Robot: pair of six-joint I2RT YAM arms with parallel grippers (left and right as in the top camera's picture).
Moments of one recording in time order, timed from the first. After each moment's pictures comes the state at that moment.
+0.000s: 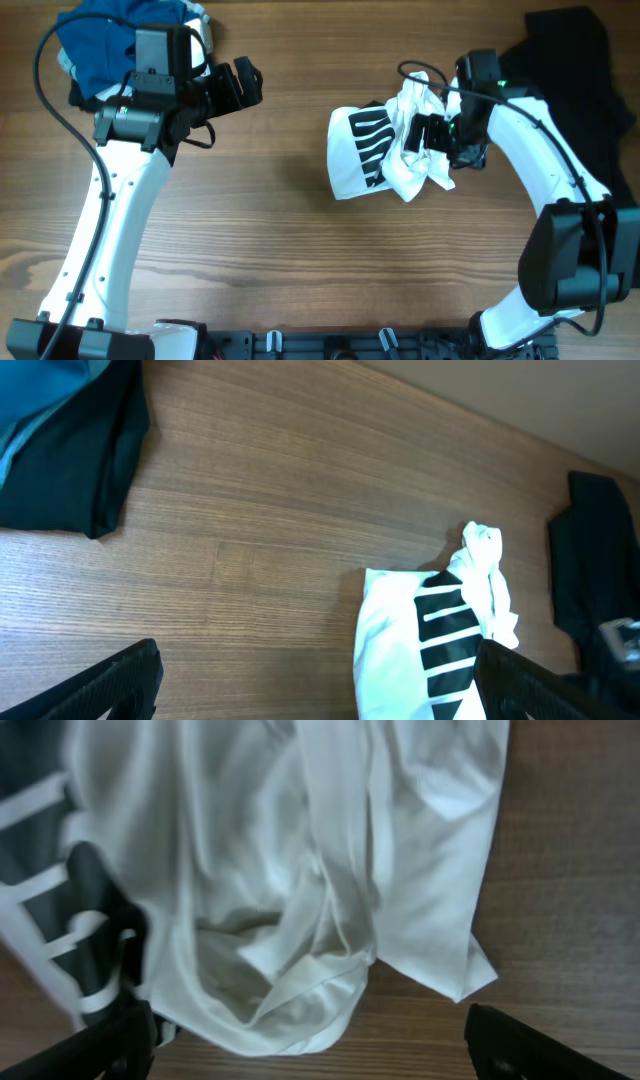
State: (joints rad) left arm -0.15 1.49 1.43 -0.77 0.18 -0.43; right arm 0.09 1.80 1.31 -0.97 -0.20 0.30
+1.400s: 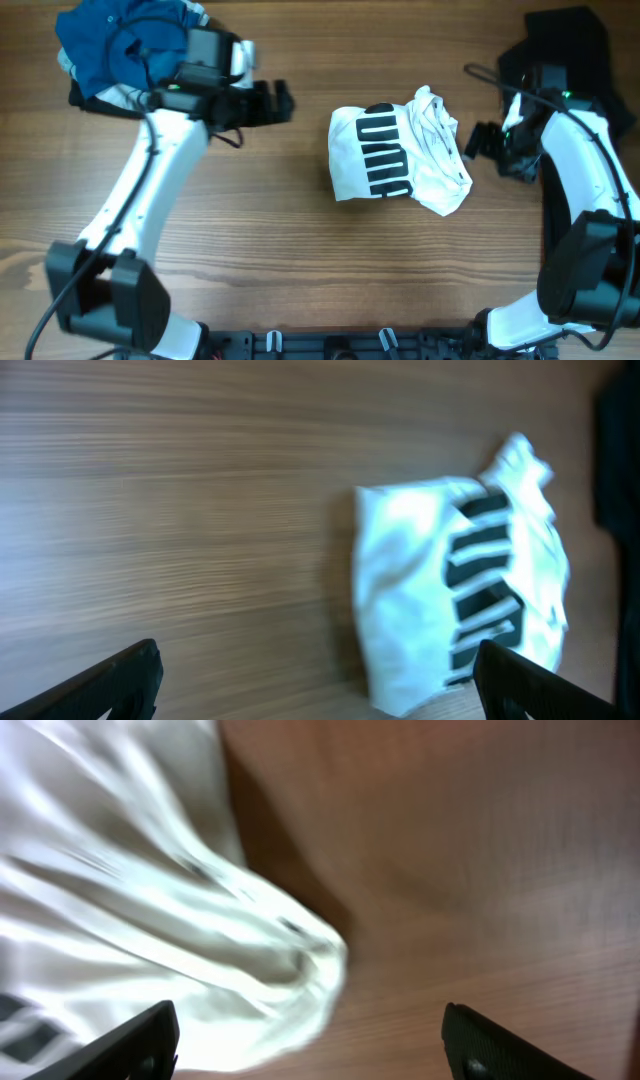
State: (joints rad) left arm -0.25 1.69 1.43 -0.77 0.28 -0.32; right arm -0.16 1.73 1.31 -1.02 -0.12 0.22
